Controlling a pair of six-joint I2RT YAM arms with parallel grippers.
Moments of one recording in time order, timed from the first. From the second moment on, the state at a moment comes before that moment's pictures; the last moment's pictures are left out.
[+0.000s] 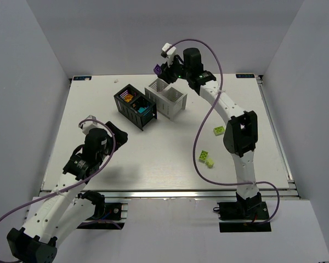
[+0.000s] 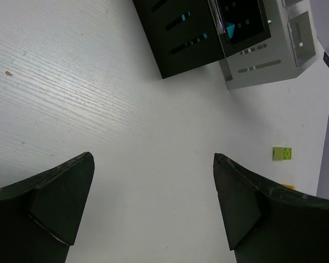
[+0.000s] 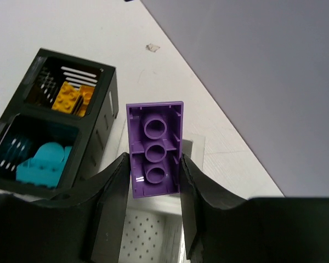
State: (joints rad) left arm -0.43 0.73 0.68 -0.51 -0.30 -0.89; right arm 0.49 2.18 2.12 -0.23 -0.49 -0.35
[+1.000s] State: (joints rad) left arm -0.43 0.72 0.68 -0.54 -0.29 -0.92; right arm 0.49 2.38 2.14 -0.03 -0.48 -0.14
